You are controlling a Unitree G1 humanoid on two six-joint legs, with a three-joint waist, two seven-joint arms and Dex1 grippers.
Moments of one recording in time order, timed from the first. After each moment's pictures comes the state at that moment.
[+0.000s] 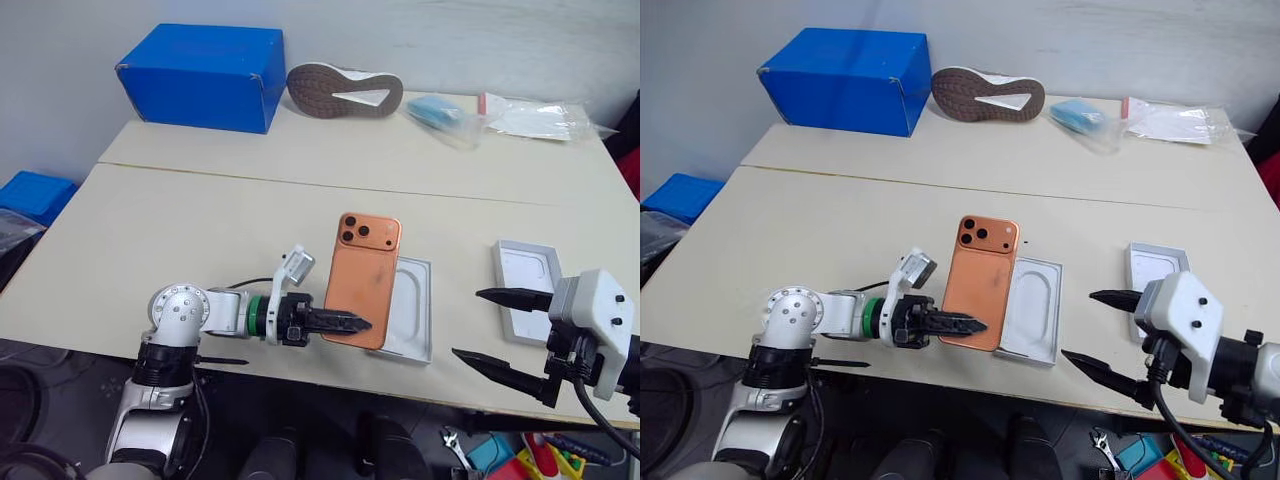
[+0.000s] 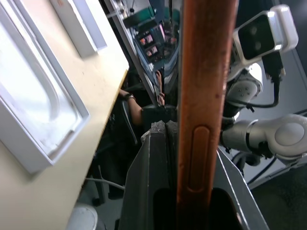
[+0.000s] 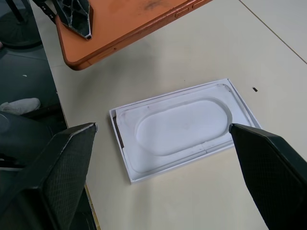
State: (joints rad) left arm -0.53 0.31 0.02 -0.05 -1.20 1.51 -0.61; right arm 0.29 -0.94 -0.75 -0.92 0.82 0.87 0.90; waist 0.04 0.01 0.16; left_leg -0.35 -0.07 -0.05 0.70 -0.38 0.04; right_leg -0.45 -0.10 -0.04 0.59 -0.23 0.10
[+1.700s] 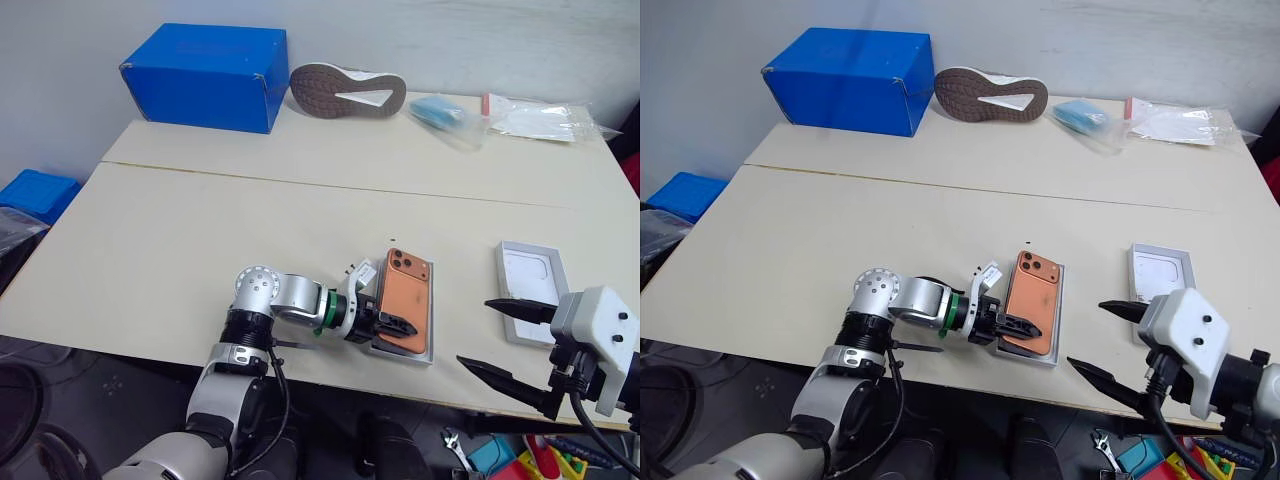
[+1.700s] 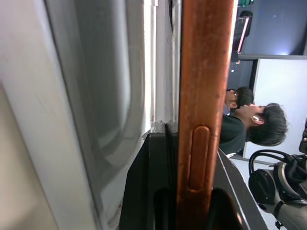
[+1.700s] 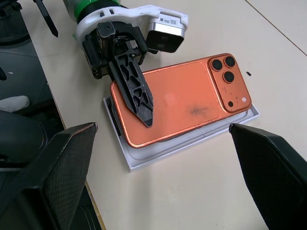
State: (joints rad) left arm -0.78 -0.07 0.13 0.49 -1.32 1.61 0.27; right arm 0.44 -0.92 -0.79 -0.95 0.82 0.78 0.82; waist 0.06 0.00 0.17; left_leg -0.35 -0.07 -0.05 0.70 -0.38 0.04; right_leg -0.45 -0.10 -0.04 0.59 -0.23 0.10
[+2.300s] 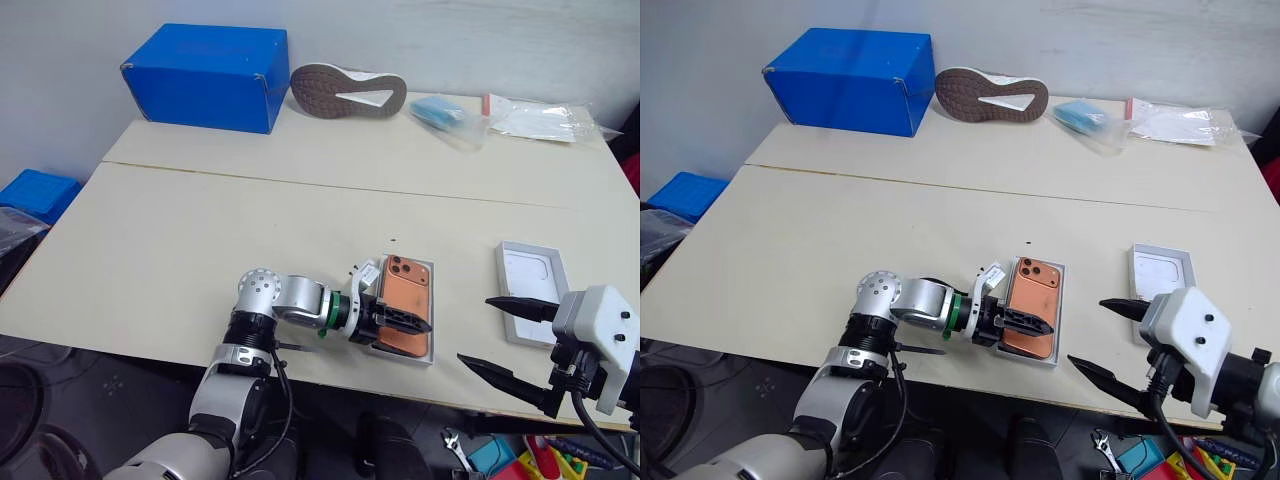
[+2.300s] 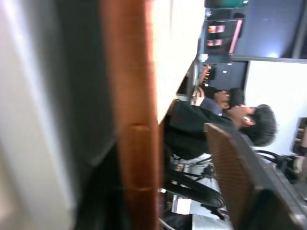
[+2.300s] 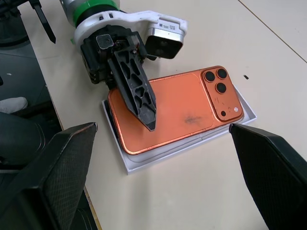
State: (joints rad) left arm -0.78 -0.08 0.13 0.52 -1.39 1.61 0.28; right arm 0.44 -0.92 -0.79 -0.94 0.82 0.76 0.82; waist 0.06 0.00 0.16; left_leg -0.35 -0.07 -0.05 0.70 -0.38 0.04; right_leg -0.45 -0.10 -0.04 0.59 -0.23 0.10
